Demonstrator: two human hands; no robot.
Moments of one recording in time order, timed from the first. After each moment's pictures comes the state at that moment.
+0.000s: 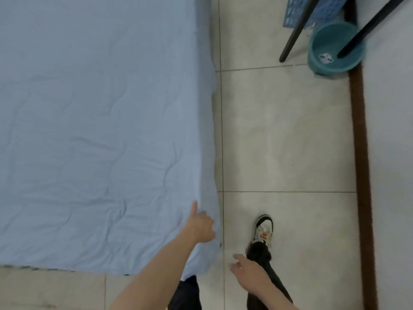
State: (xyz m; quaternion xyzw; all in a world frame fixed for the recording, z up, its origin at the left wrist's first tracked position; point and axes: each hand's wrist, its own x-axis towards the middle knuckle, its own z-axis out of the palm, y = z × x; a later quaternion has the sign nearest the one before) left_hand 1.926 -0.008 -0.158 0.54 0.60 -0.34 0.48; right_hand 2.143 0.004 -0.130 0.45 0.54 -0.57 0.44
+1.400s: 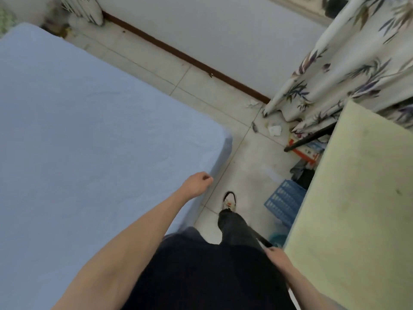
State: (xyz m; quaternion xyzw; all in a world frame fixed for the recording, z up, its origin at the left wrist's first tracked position) left_hand 1.410 0.716 0.199 0.12 0.83 0.23 0.50; right_hand 1.720 0.884 0.164 0.48 0.65 -0.35 0.47
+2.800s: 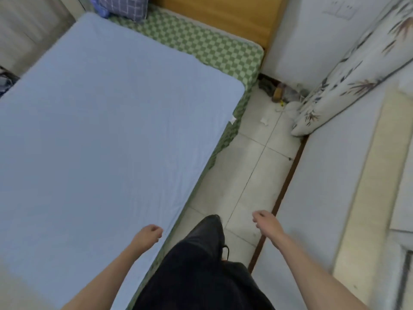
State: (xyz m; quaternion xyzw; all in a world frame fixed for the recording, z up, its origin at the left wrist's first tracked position) left_hand 0.696 0.737 0.203 -0.65 0.53 0.49 0.24; right_hand 0.329 0.884 0.211 -0.15 0.82 -0.11 0.54
